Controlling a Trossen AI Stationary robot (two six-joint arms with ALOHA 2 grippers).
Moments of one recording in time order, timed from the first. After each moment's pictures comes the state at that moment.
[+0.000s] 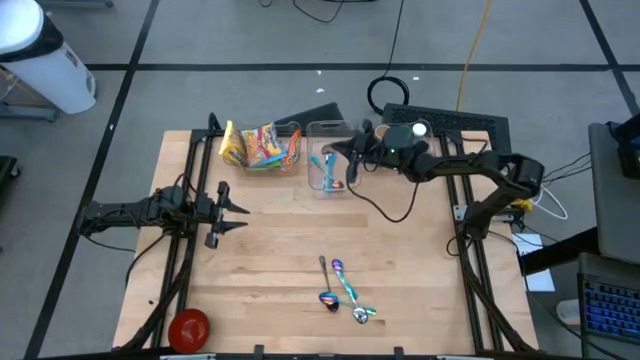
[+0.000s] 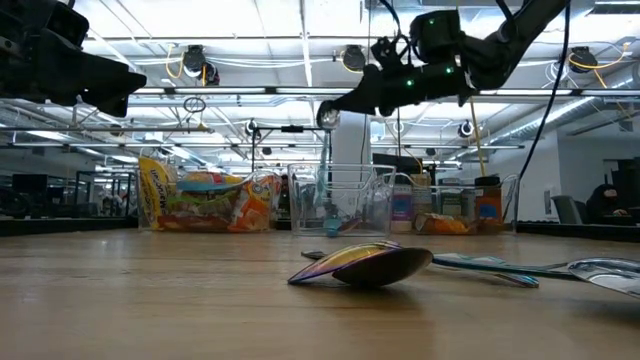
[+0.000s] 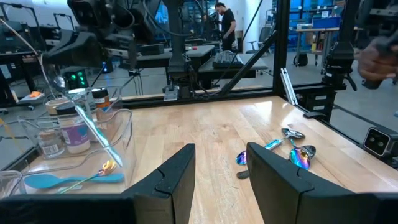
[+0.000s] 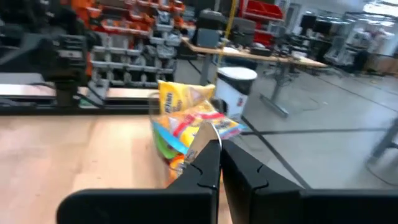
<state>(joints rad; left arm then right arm) 0.02 0.01 0.05 -0.05 0.16 0.07 -0.45 1.55 0.81 0.70 -0.12 -0.18</state>
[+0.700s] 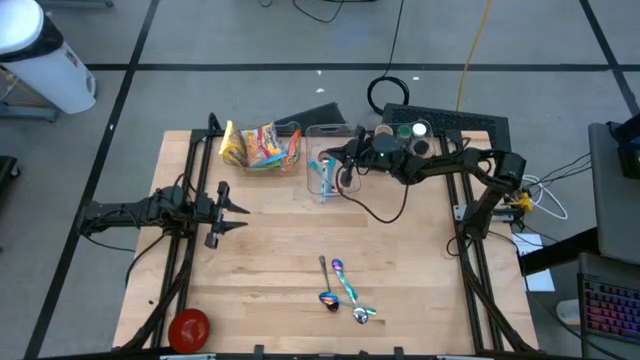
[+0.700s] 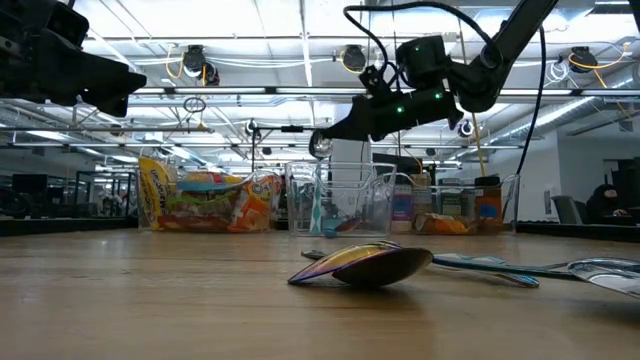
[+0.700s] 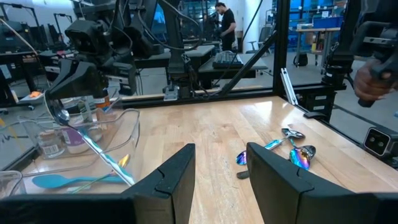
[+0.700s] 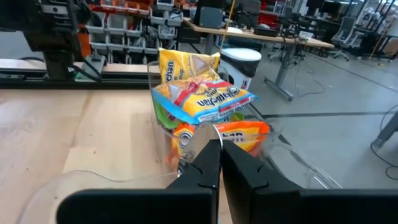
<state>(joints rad) 0.02 0.01 0.05 -0.05 0.16 0.07 -0.45 1.70 0.81 0.78 -0.13 -0.17</state>
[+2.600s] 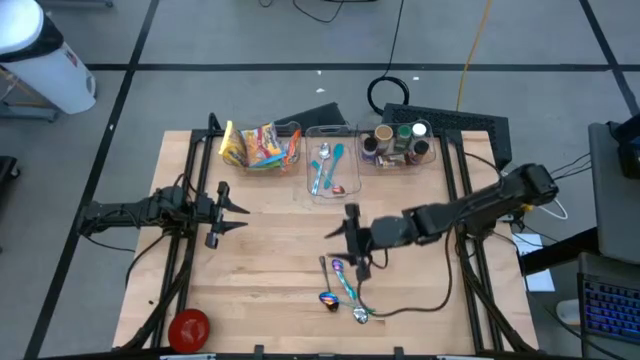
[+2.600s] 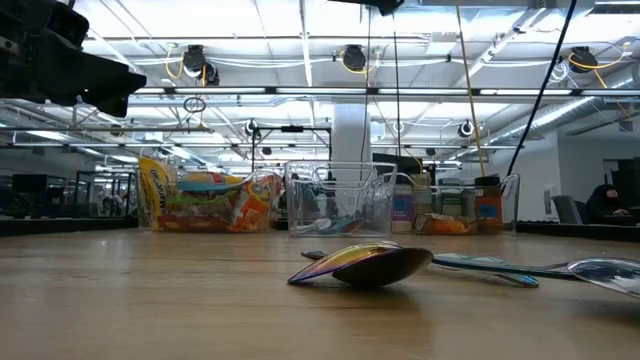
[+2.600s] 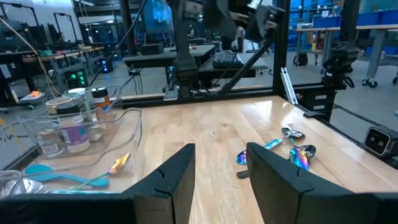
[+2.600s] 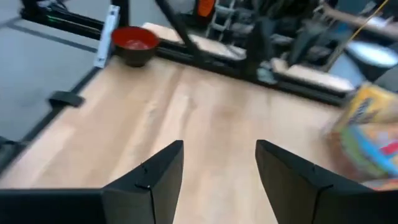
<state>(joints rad) 0.02 0.01 0.05 -0.05 0.16 0.07 0.29 1.47 1.10 0.00 0.21 -0.13</state>
